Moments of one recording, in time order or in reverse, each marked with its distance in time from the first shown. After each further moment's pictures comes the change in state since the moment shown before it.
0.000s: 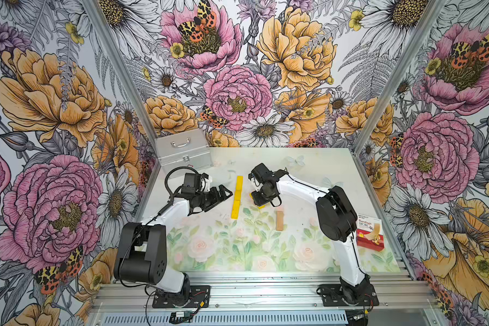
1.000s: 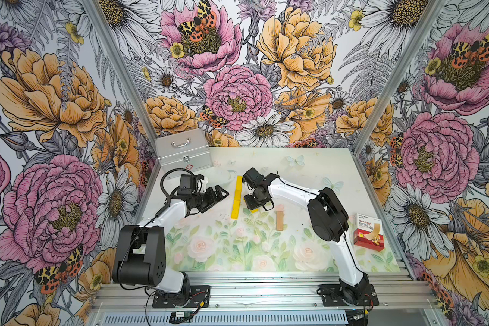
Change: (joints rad) left arm 0.025 -0.018 -0.020 0.000 0.000 -0.006; right arm 0.064 0.078 0.061 0.000 -0.001 0.089
